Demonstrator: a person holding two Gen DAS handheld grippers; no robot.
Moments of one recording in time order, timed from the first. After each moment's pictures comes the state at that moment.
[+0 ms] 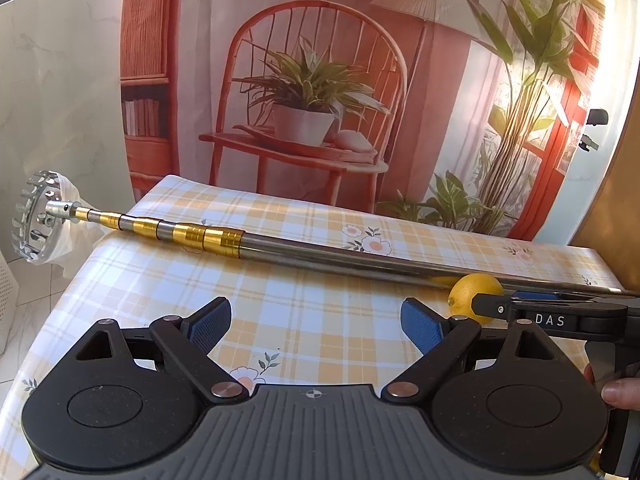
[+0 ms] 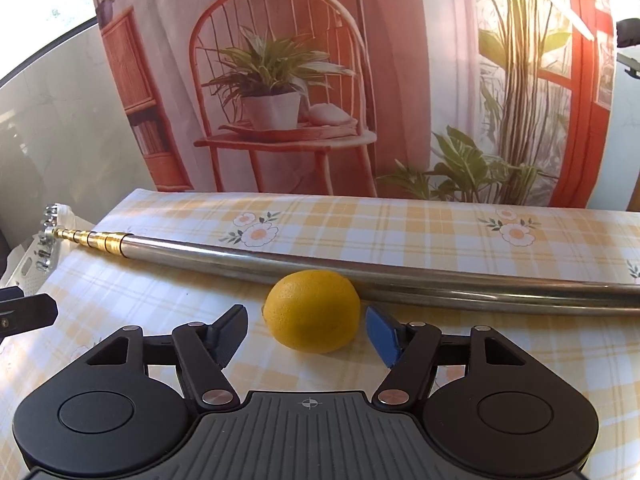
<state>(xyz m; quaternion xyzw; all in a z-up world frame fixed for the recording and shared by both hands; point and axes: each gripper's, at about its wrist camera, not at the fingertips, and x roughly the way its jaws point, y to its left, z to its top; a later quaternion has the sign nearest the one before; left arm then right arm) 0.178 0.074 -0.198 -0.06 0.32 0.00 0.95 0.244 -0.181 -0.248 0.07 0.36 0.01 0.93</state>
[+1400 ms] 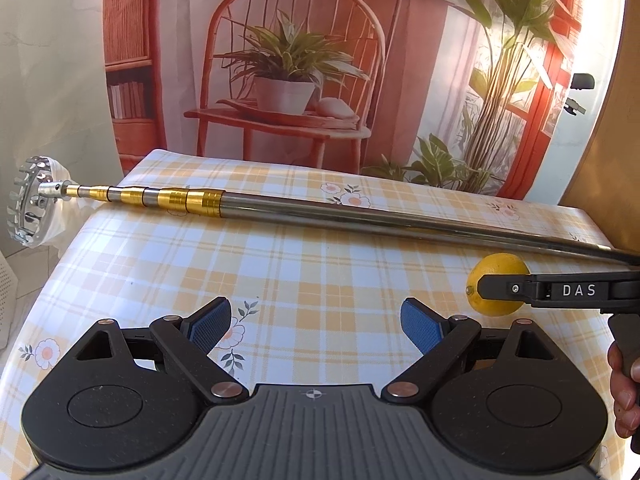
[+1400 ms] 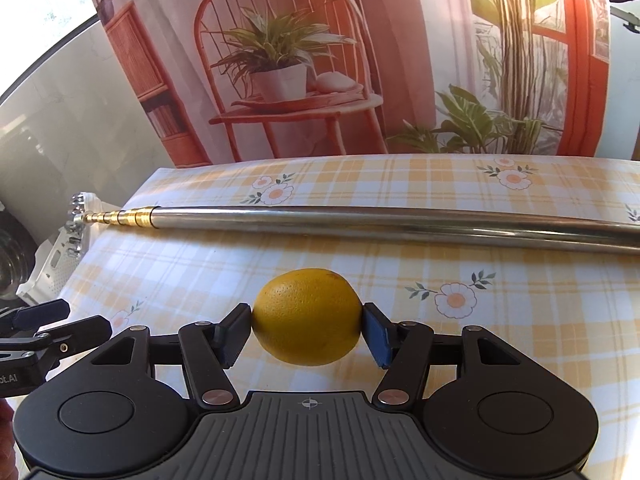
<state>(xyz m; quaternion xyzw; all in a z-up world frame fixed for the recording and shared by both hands) 0.157 0.056 -0.203 -0.04 0.36 -0.02 0.93 0.198 -0.192 -0.234 0.12 0.40 0.04 0.91</state>
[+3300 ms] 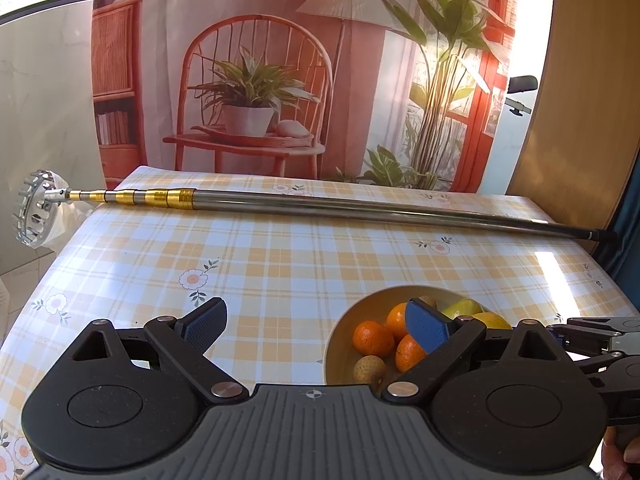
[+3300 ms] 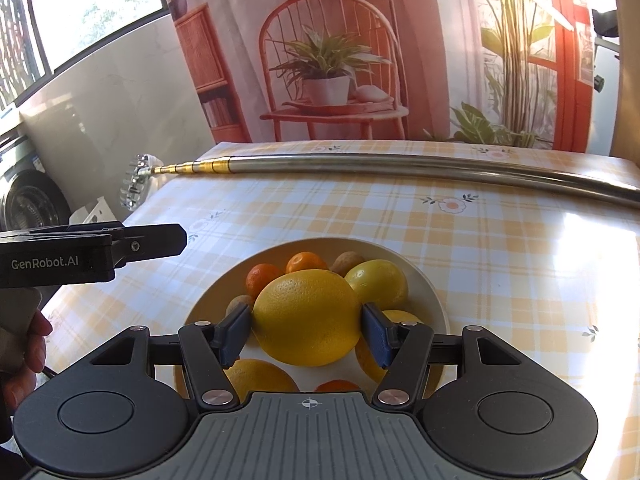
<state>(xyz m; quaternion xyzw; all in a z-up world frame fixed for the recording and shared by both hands) 0.059 0.017 -0.193 -0.02 0.31 -0.05 0.95 0.033 -0.156 -0.226 0.07 0.36 0.08 0.93</state>
